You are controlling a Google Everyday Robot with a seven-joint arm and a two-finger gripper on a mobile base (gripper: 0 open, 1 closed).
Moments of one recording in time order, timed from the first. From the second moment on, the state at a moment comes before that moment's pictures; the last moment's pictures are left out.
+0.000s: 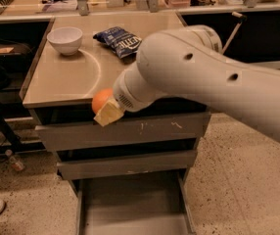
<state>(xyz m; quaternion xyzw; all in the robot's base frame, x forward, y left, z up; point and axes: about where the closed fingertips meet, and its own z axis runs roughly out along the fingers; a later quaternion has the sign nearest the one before) 0.527 0.059 0.854 -0.48 0.80 0.10 0.34</state>
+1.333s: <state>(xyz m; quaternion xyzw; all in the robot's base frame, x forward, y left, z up) 0.465 0.033 0.657 -0.38 0.88 0.17 0.23</state>
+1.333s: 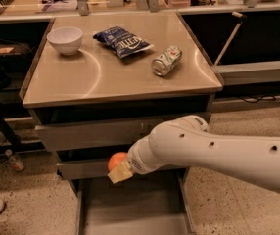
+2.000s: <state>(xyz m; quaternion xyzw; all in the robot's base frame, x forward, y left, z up) 0.455 -0.002 0.497 -0.27 0.93 0.18 0.16</state>
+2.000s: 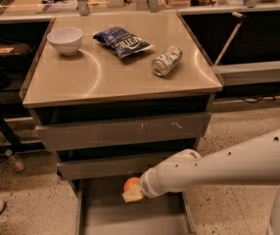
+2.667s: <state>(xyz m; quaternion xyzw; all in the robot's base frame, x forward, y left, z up) 0.453 0.005 0.463 -0.26 0.93 0.20 0.15</state>
